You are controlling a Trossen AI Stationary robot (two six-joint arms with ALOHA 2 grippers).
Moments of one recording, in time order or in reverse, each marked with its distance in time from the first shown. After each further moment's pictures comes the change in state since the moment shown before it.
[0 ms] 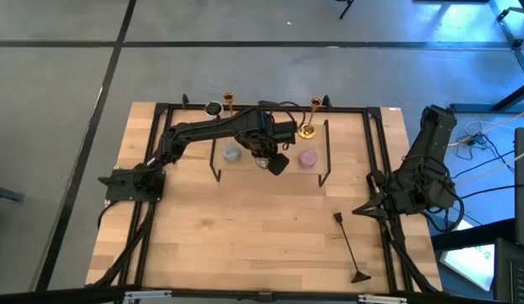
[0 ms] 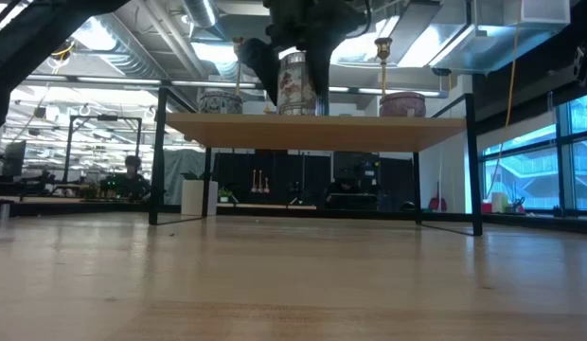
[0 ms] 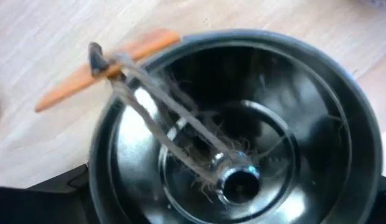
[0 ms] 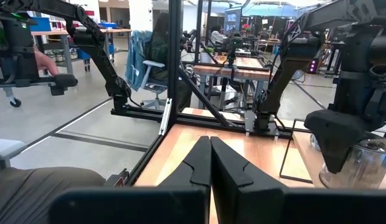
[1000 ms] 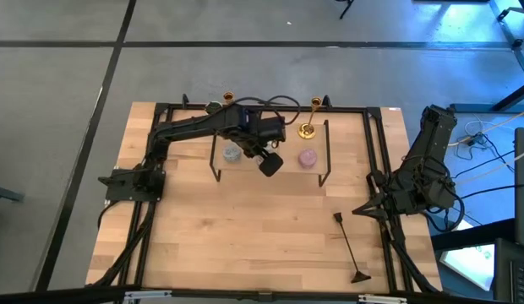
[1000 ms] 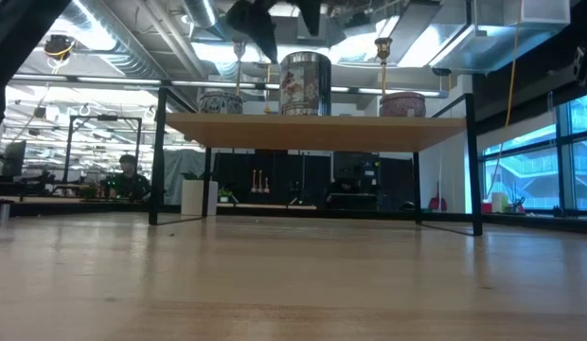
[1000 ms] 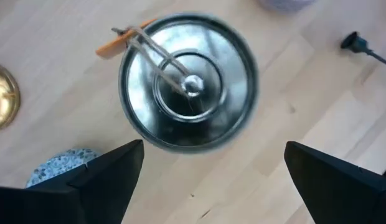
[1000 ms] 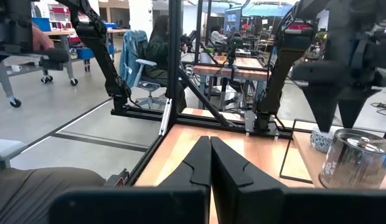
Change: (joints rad) left arm -0.047 -0.139 0.000 0.009 0.011 0.035; right arm -0.001 0.001 0.000 0.002 0.000 0.000
